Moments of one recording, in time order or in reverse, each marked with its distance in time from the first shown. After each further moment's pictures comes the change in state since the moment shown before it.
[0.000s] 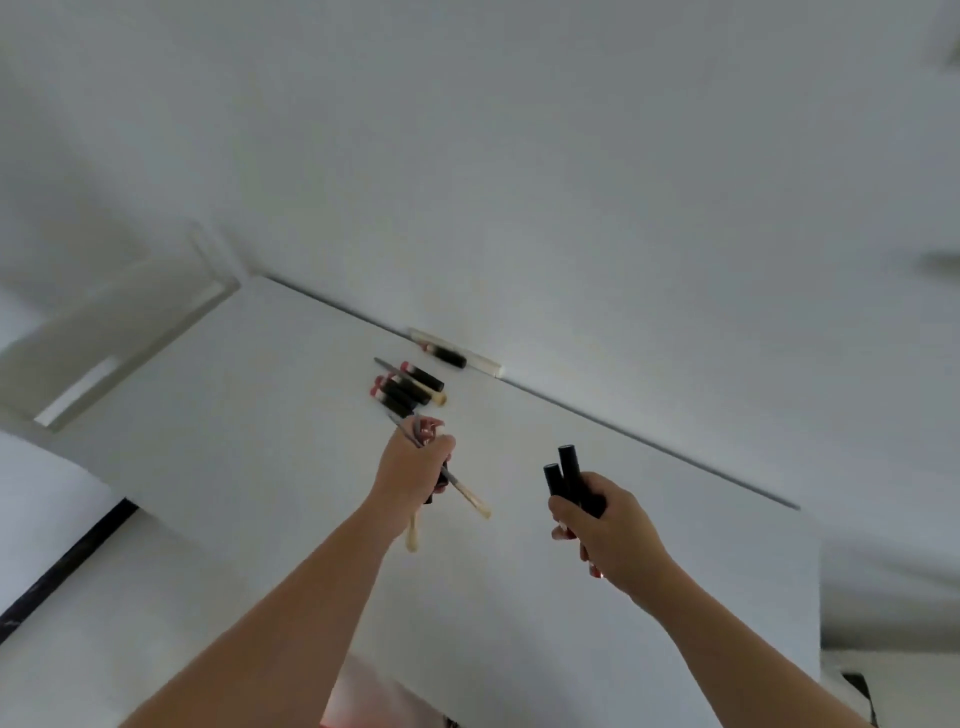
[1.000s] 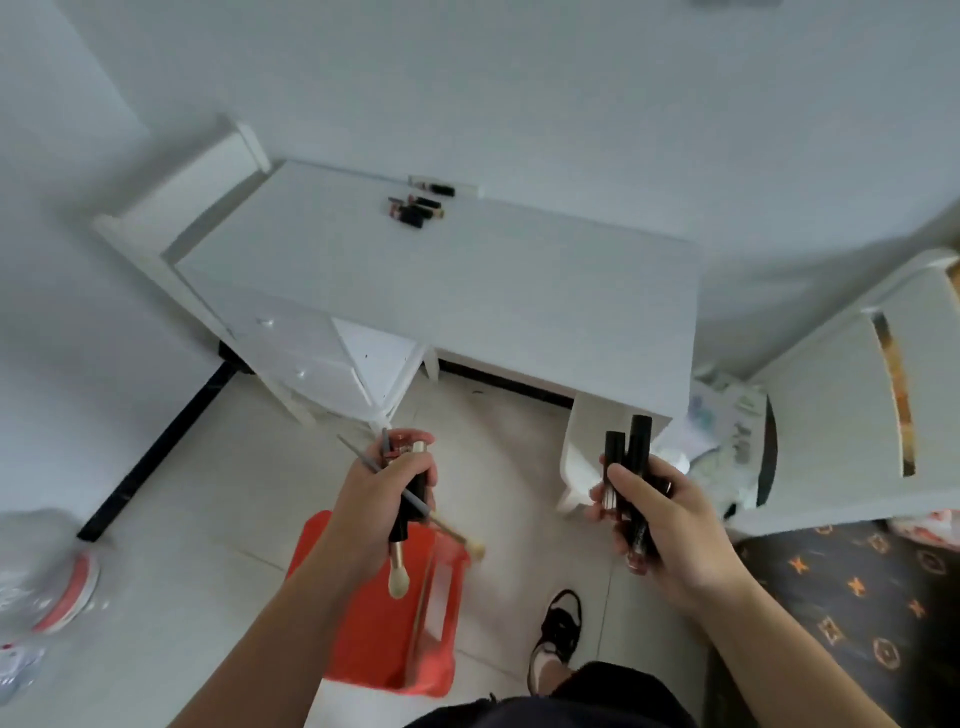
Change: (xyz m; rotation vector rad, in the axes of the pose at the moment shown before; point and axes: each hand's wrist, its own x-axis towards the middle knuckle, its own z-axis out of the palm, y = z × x) left_hand -0.455 -0.171 -0.126 -0.253 -0.218 0.052; right_hand -0.456 0.160 0.065 0.544 0.054 0.053
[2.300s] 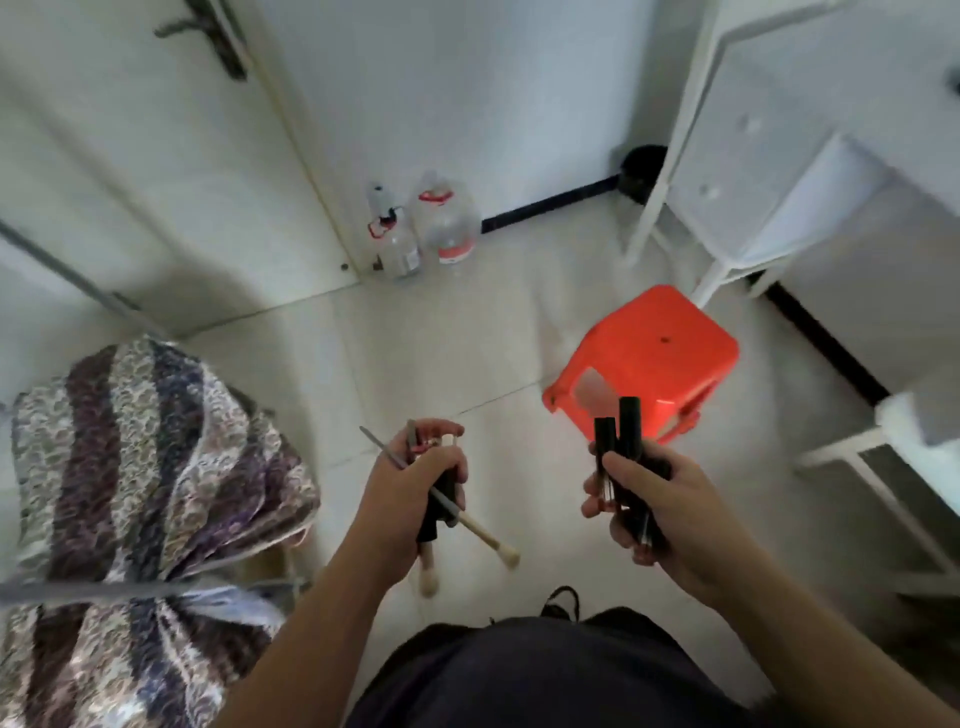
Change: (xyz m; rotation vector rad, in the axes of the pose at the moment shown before) left_hand -0.659 -0.223 -0.217 -0.303 0.690 0.187; right_hand -0.443 0.272 0.196 -0.405 -0.857 0.254
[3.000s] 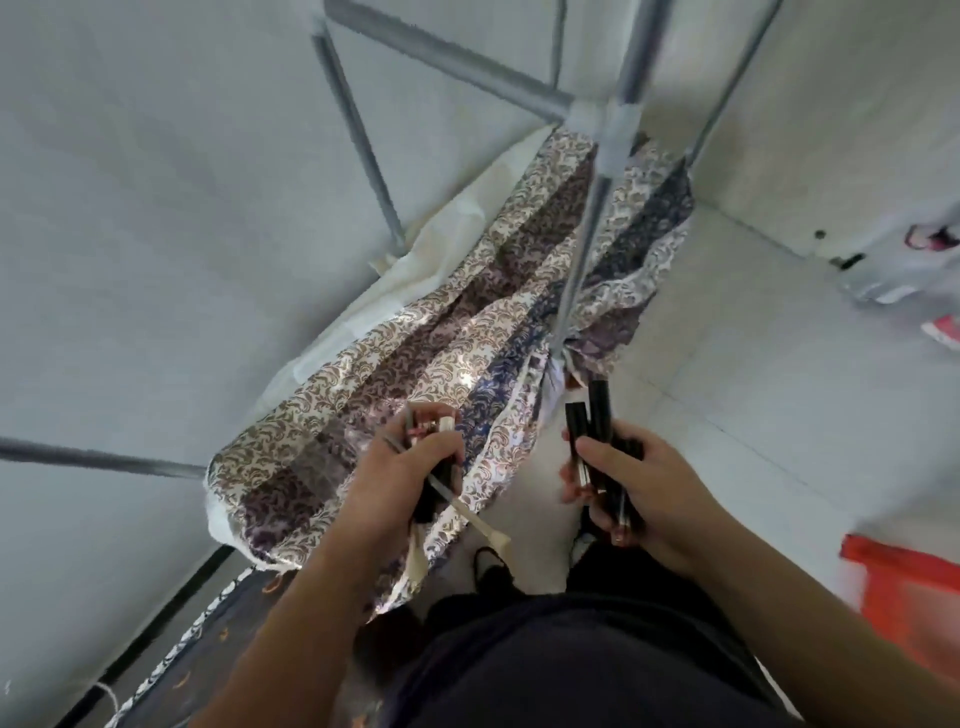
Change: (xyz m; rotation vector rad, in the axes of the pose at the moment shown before) left_hand -0.345 -0.083 -0.333 -0.468 0.968 0.081; right_hand -0.018 0.190 0.432 -0.562 -0.903 0.370
